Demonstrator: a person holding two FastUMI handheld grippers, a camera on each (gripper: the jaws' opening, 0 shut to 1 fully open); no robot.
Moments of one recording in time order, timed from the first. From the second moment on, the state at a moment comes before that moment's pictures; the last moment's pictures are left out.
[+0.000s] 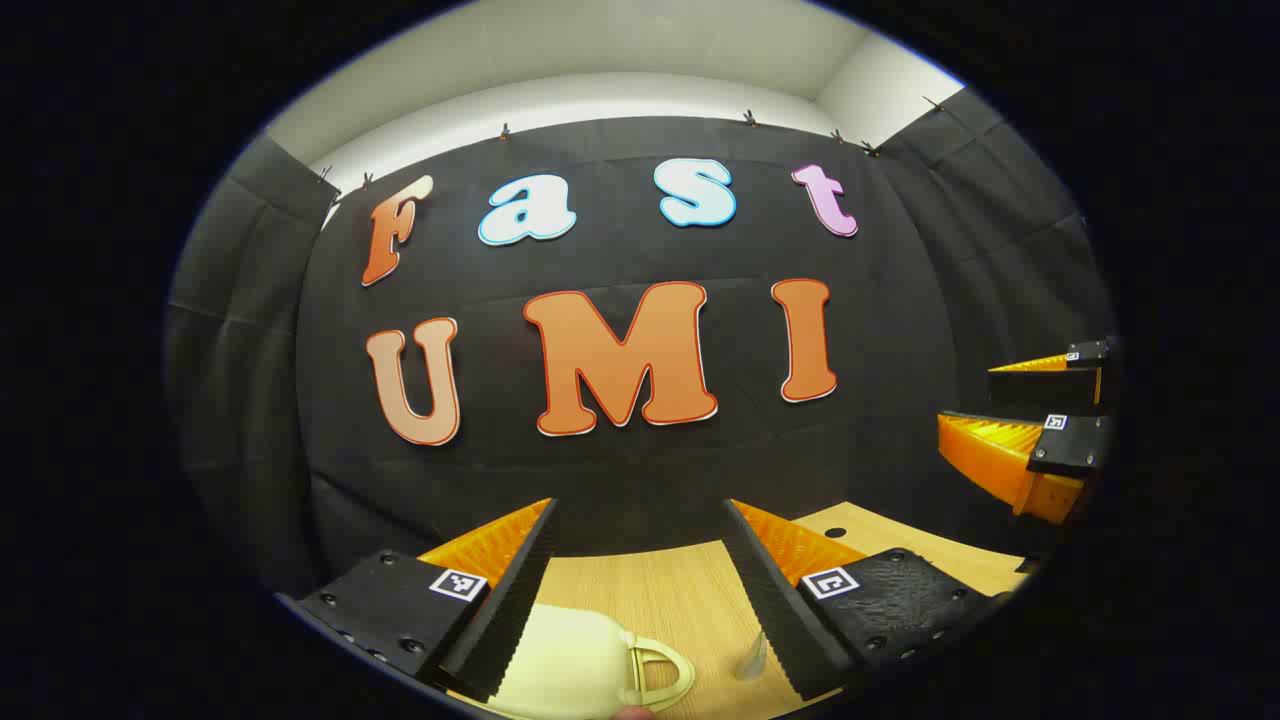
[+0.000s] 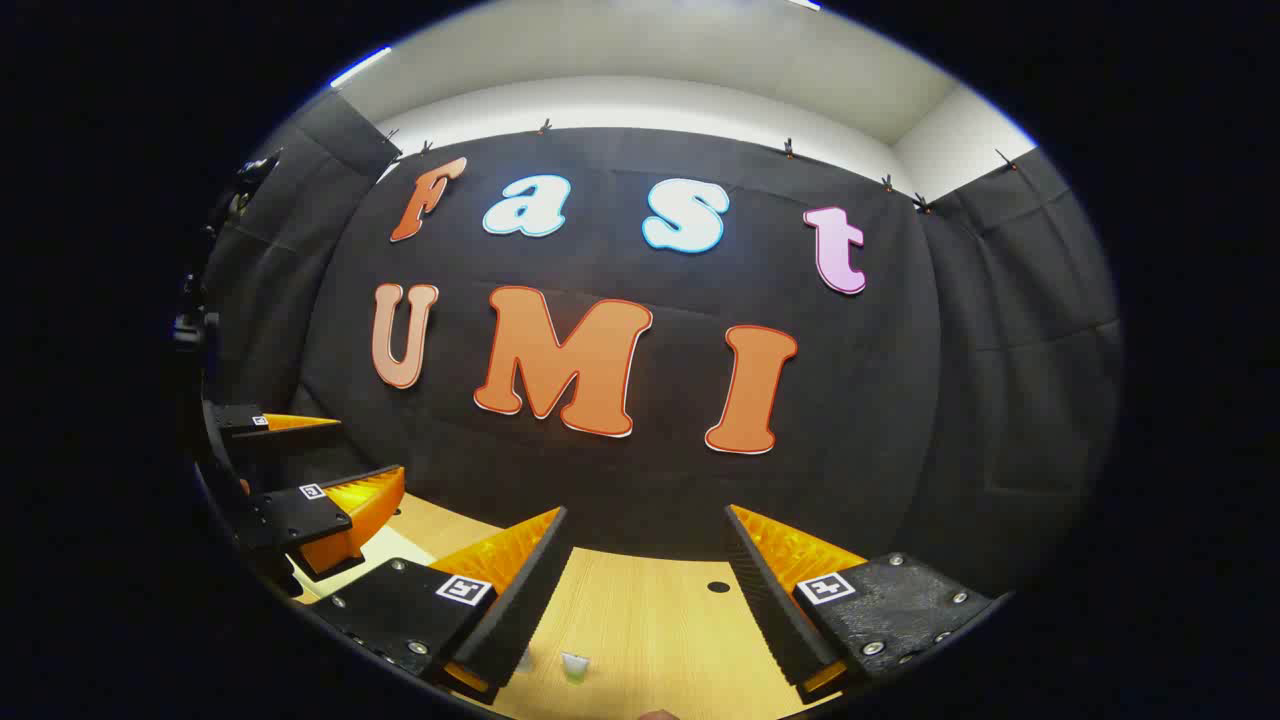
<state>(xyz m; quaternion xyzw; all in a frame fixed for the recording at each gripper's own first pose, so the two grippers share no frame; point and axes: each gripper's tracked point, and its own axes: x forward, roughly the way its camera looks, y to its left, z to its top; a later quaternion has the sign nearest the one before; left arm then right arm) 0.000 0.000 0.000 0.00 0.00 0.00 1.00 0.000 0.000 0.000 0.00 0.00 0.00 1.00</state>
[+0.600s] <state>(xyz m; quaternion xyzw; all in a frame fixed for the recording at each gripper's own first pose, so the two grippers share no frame) 0.012 0.028 0.025 -0.08 -0.05 0.06 0.99 0.018 0.012 0.004 -0.02 -0.03 0.05 1.00</state>
